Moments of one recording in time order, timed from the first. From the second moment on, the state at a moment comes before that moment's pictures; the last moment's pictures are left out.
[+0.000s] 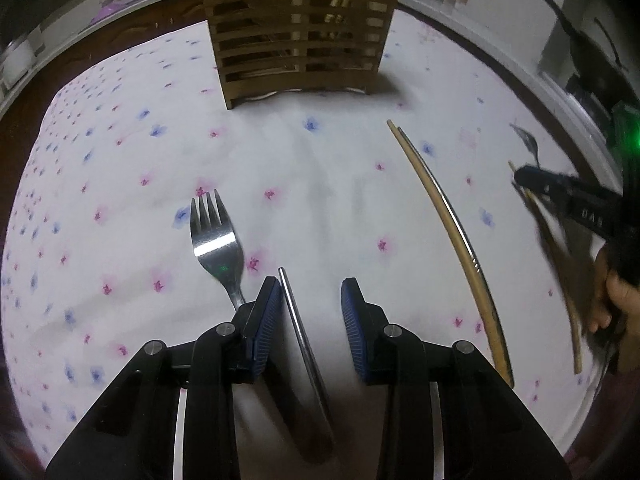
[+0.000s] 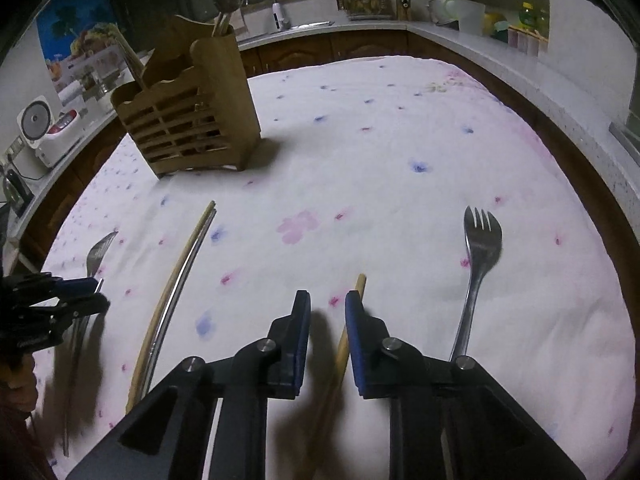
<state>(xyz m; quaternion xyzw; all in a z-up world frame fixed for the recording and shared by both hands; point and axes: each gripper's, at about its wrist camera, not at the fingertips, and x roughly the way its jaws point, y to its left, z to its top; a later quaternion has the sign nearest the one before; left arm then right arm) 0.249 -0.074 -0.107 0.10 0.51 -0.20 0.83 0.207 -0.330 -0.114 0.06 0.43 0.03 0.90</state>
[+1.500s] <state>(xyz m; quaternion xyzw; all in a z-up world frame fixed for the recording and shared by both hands) 0.186 -0.038 -0.010 -0.01 0.40 -0.22 0.89 0.167 -0.292 -0.034 0.06 0.36 0.12 0.92</state>
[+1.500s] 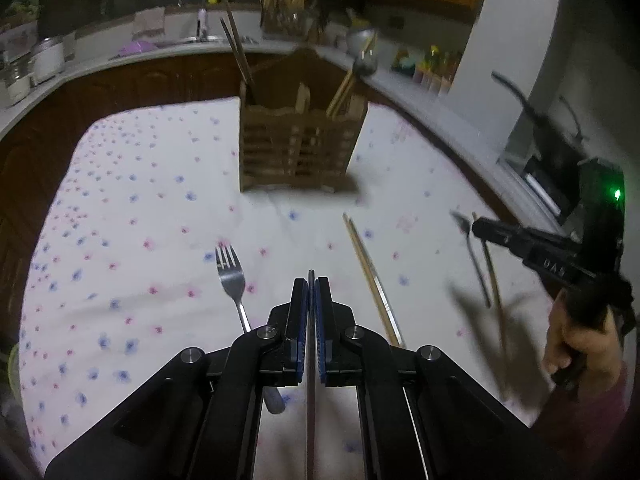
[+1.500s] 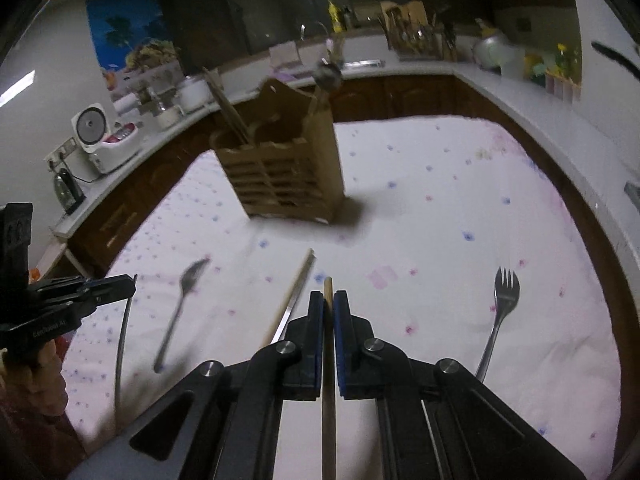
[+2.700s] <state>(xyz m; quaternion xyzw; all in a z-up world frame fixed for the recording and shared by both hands) 0.128 0.003 0.070 -0.06 0.28 -0.21 0.94 0.122 -0.271 0.050 0.03 0.24 0.14 0.96</state>
